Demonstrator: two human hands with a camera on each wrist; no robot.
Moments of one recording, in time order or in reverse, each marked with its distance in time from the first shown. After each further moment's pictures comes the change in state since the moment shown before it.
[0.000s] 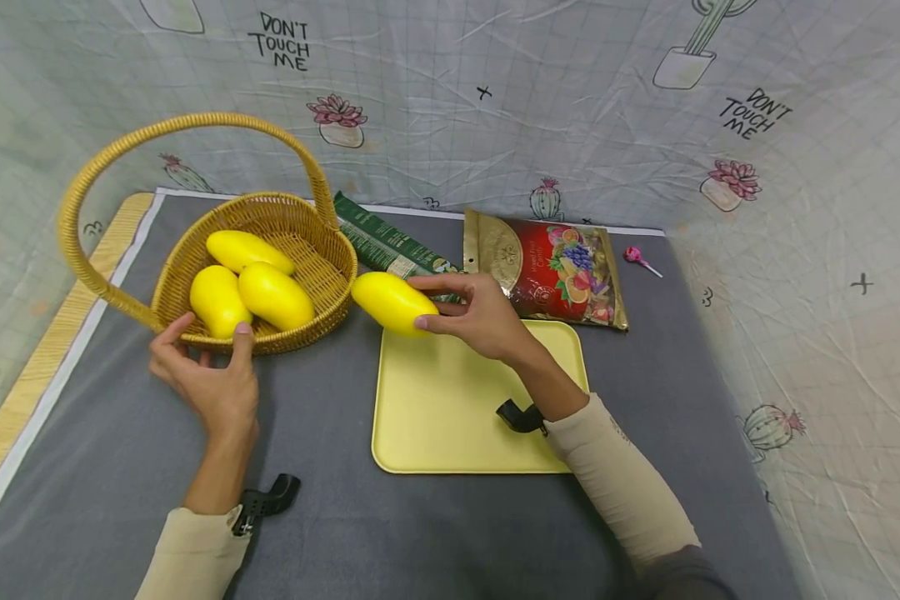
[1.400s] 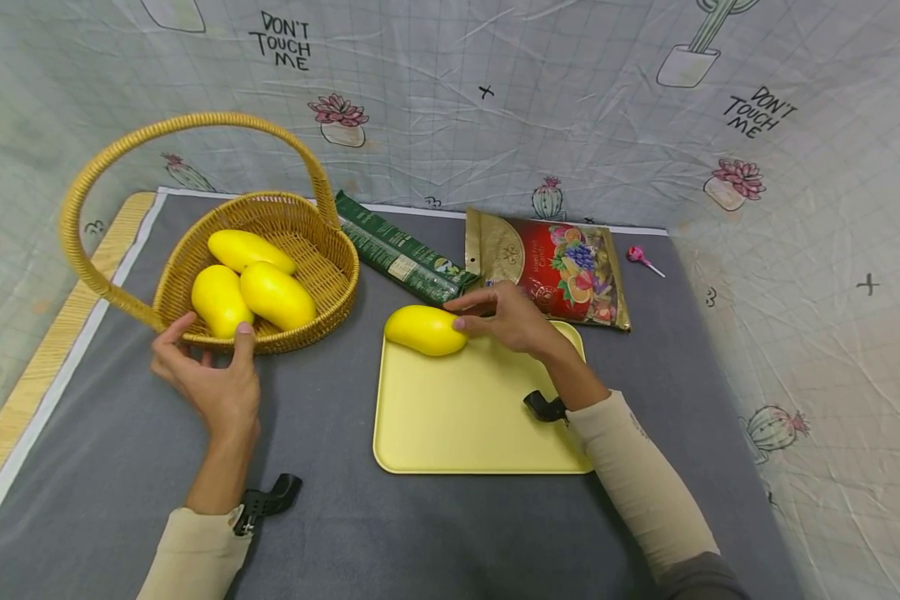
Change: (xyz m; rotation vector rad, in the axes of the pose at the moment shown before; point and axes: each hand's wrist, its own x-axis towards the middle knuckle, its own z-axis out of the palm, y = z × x) left_hand -0.002 0.002 0.001 -0.007 -0.003 0.007; right_hand -0.009 0.034 -0.046 -0.392 -0.045 0.177
